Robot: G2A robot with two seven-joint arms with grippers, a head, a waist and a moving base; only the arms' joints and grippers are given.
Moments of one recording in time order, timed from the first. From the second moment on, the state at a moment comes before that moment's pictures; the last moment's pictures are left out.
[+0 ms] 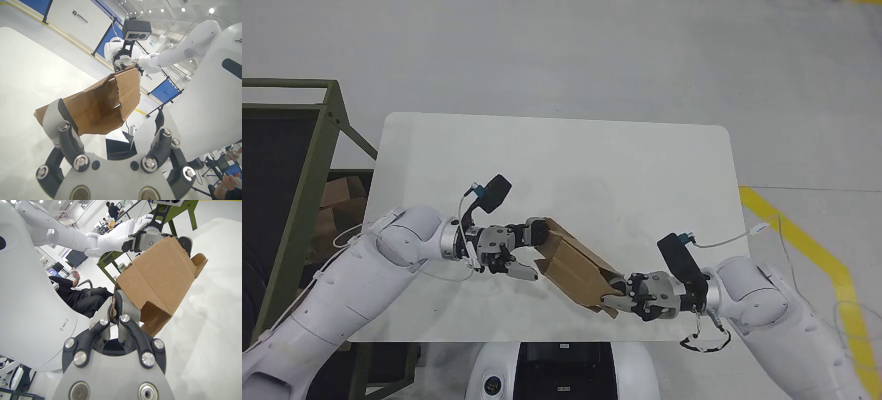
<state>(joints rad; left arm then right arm) 1.11 -0.73 -0.92 -1.65 -0.22 -1.01 -0.81 -1.41 -0.89 1.11 -1.84 -0.02 -1.00 0.79</state>
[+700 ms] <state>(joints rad) 0.98 -0.68 -0.73 -1.64 -0.22 -1.01 -0.81 -1.39 -0.88 1.09 -1.83 -0.04 -1.00 0.76</state>
